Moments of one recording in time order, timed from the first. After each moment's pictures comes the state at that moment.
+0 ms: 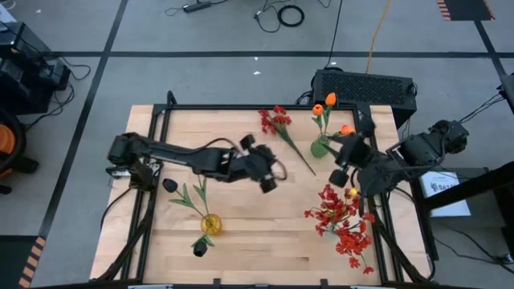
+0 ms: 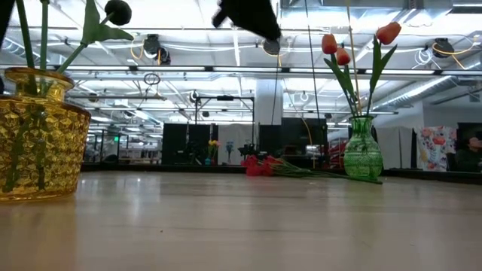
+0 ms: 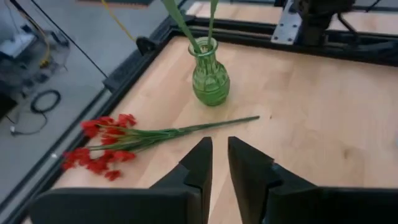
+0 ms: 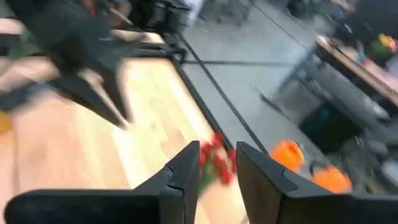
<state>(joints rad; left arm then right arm) -0.14 1.76 1.57 -0.47 -0.55 -0.22 0.50 1.23 1.60 -1.25 1.01 0.45</state>
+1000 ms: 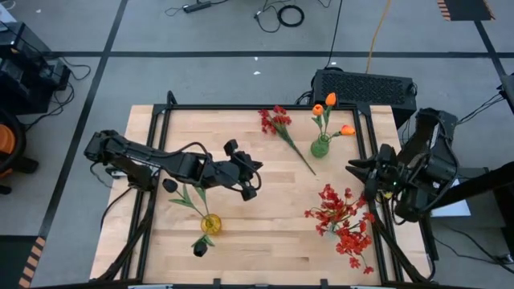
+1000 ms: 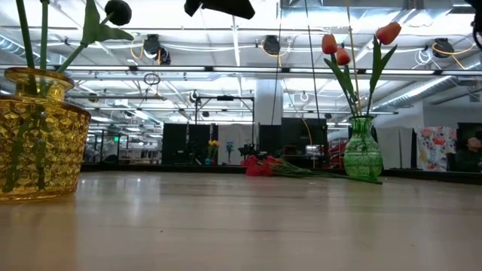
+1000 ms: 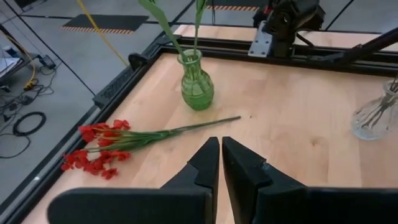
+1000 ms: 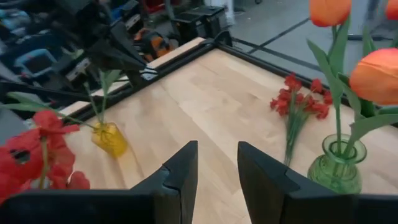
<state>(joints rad) -0.23 1.54 1.32 -0.35 -0.58 -0.20 1.05 0.95 1.16 -1.57 1.15 1.70</state>
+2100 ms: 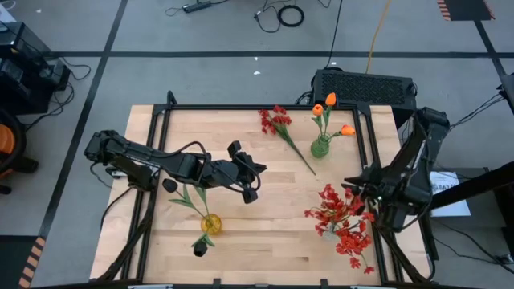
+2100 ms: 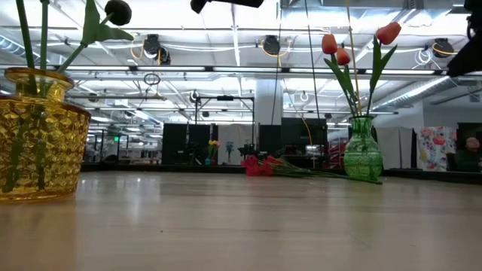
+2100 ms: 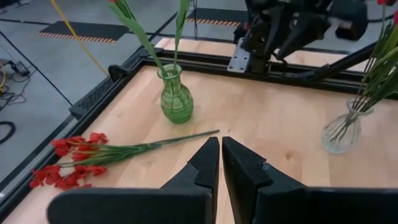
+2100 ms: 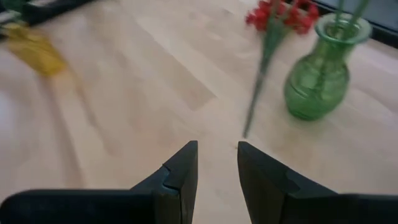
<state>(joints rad) -0.23 1.54 1.32 -0.27 -0.51 -0.19 1.13 0.97 0.73 -1.41 0.93 1.91</state>
